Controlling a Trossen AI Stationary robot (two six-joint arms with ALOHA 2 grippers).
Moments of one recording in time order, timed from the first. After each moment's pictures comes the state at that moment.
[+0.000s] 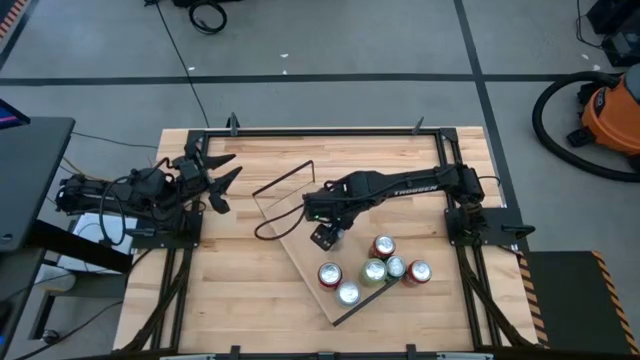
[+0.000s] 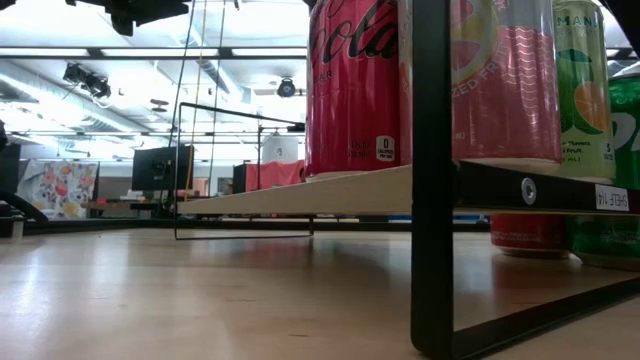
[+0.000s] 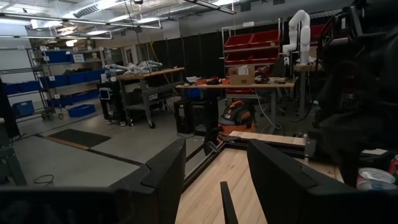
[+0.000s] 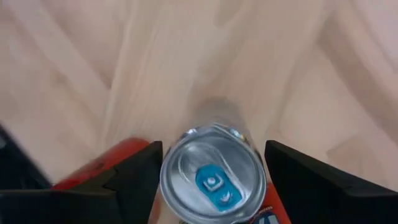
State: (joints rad) left arm -0.16 0.42 0.51 0.06 -0.68 0.17; right arm 0.12 2.01 2.00 -1.31 0.00 0.82
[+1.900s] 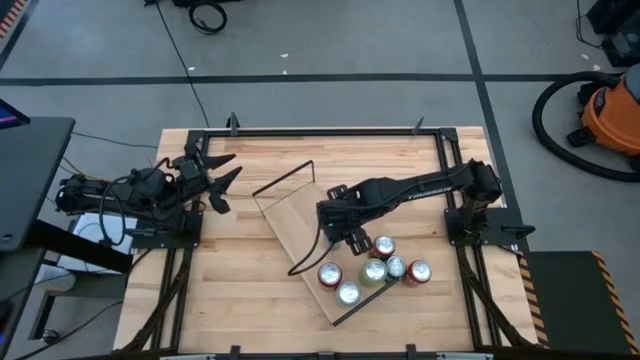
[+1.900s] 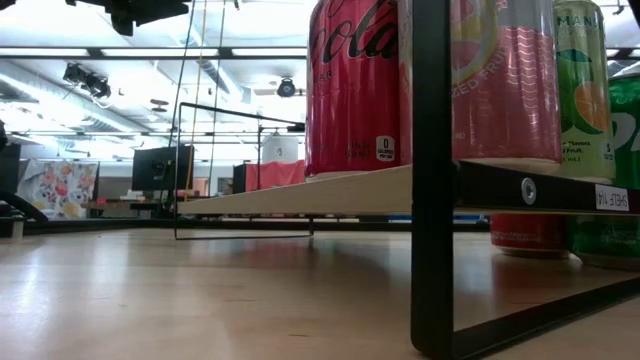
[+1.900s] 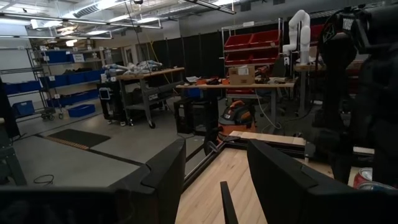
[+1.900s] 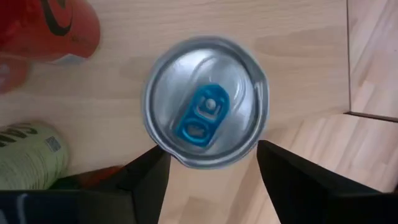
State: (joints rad) left arm -0.16 0.42 0.51 0.06 -0.68 0.17; right arm 0.15 1.88 1.75 -1.17 0.13 -0.27
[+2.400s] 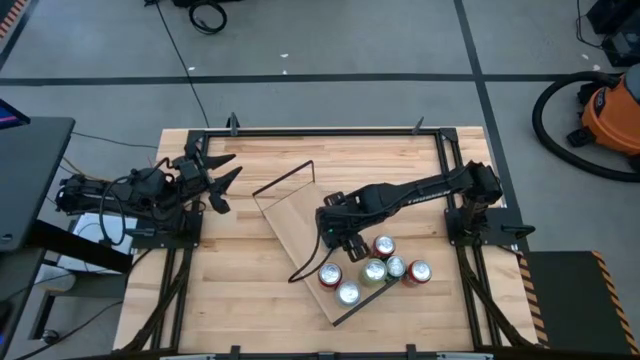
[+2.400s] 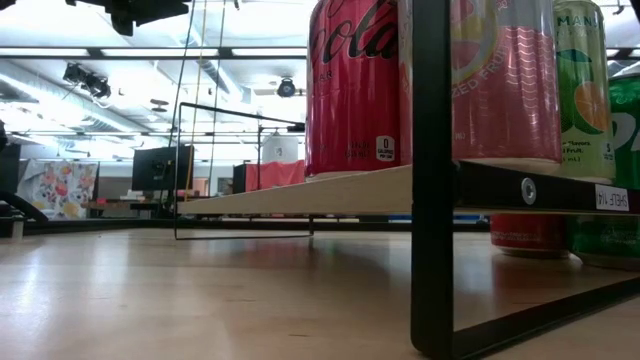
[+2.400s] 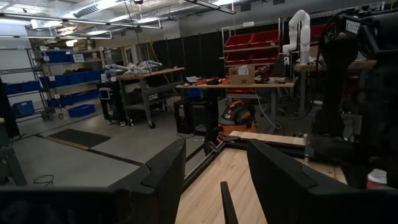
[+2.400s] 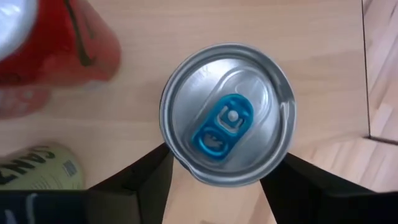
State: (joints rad) left arm -0.16 0.42 0.51 0.06 -0.68 0.17; right arm 0.18 1.88 1.71 -1.08 0.08 -0.26
